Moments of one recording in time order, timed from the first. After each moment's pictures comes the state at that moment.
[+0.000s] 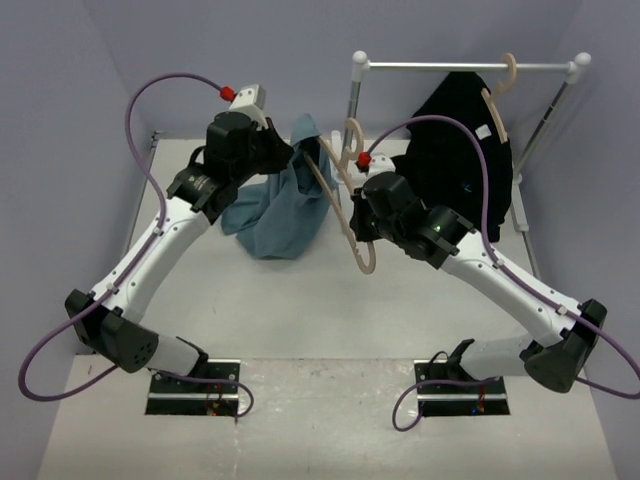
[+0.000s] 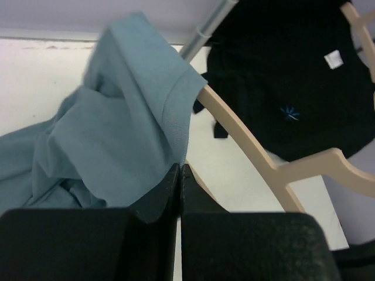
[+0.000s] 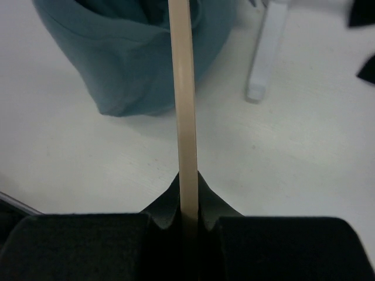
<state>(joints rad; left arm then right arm) -0.50 1.44 1.55 -0.44 -0.04 -0.50 0.82 1.31 1.36 -0.70 0.25 0.45</state>
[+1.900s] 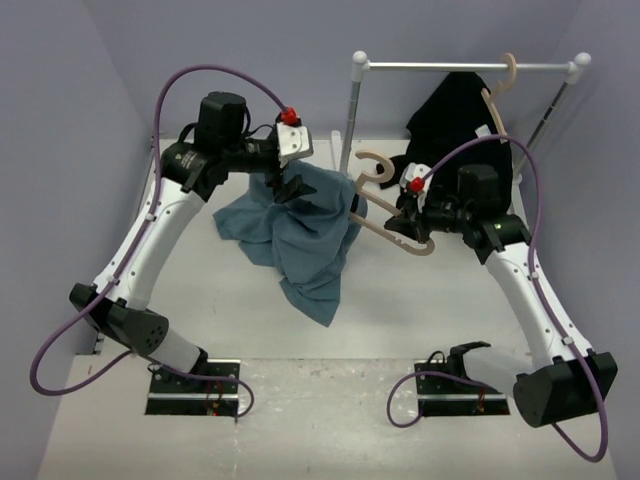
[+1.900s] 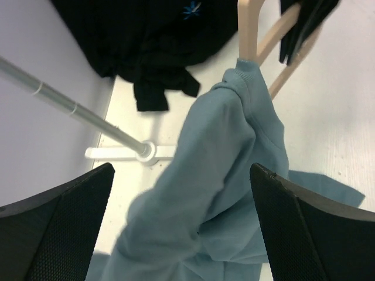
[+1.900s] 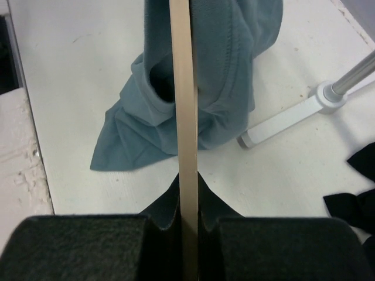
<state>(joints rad) -0.45 1.53 1.80 -0.75 0.75 0.70 0.21 1.13 1.09 -0.56 -0.85 -0.46</state>
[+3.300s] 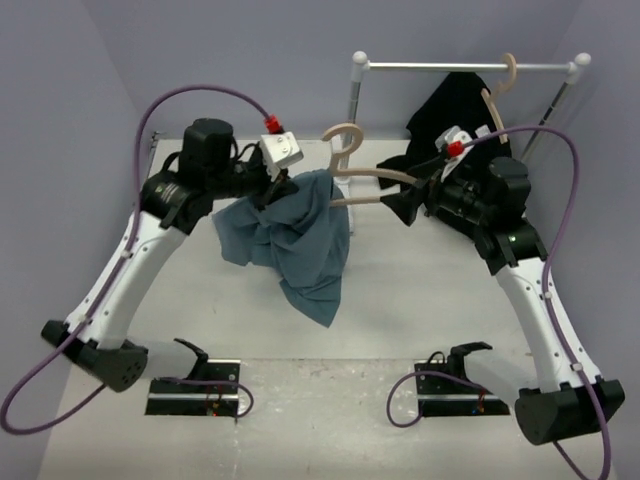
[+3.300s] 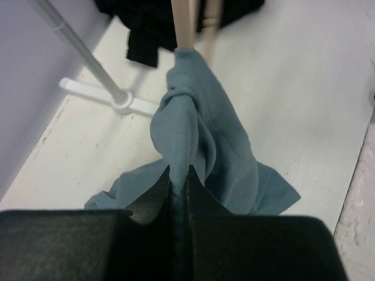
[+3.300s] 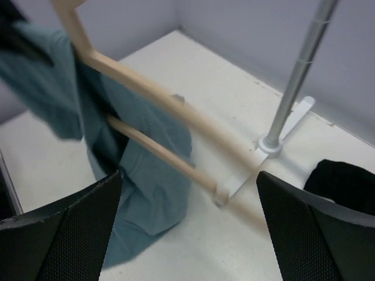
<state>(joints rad) -0.49 1.32 1.63 -0.78 0.52 0.40 0.18 1.04 1.12 -0.22 -0.70 0.01</state>
